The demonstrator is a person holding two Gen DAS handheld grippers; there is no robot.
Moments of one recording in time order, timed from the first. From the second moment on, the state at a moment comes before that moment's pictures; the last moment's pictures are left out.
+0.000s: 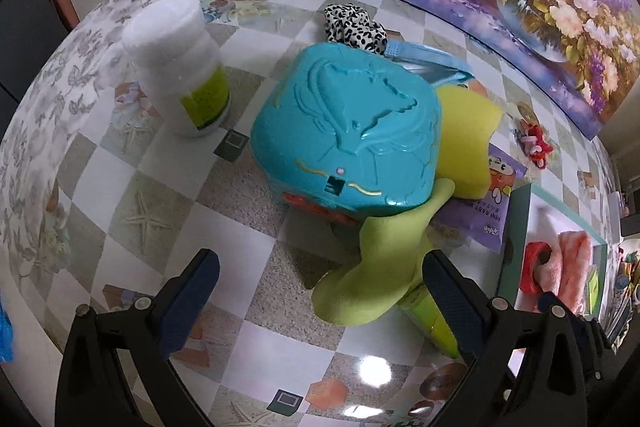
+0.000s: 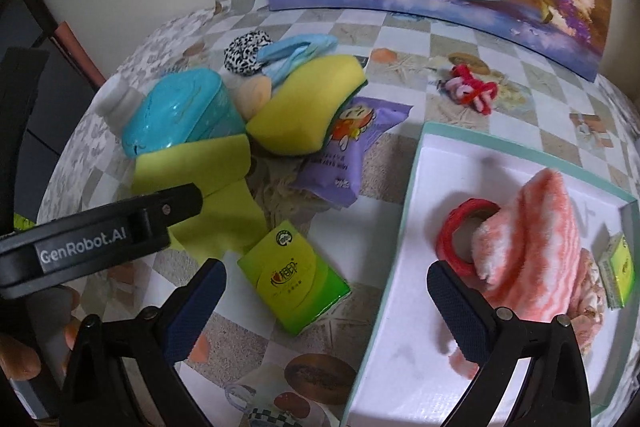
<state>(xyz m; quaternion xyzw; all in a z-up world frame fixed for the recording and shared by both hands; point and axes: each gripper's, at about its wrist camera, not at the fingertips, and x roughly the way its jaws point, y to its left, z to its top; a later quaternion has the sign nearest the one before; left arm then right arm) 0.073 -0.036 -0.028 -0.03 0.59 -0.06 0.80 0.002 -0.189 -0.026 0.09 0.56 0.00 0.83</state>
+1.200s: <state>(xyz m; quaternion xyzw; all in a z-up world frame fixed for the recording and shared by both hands) 0.074 -0.008 -0.056 -0.11 0.63 -0.06 0.76 0.017 -0.161 -0.043 0.04 0.56 0.03 0.82</state>
